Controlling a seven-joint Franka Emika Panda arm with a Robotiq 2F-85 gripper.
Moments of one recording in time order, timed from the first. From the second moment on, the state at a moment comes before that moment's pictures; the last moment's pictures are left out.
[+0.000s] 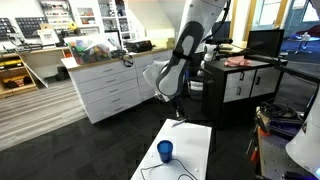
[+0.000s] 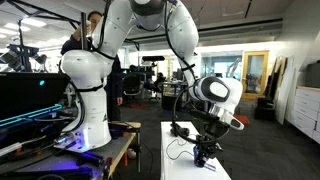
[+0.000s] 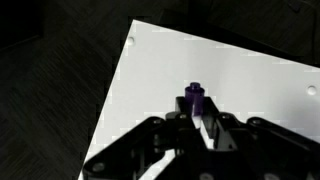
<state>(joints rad) 0.08 0.57 -0.11 -2.09 -0.27 2.24 -0.19</state>
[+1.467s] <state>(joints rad) 0.06 0.87 0.02 -1.45 -0.27 1.46 -0.40</state>
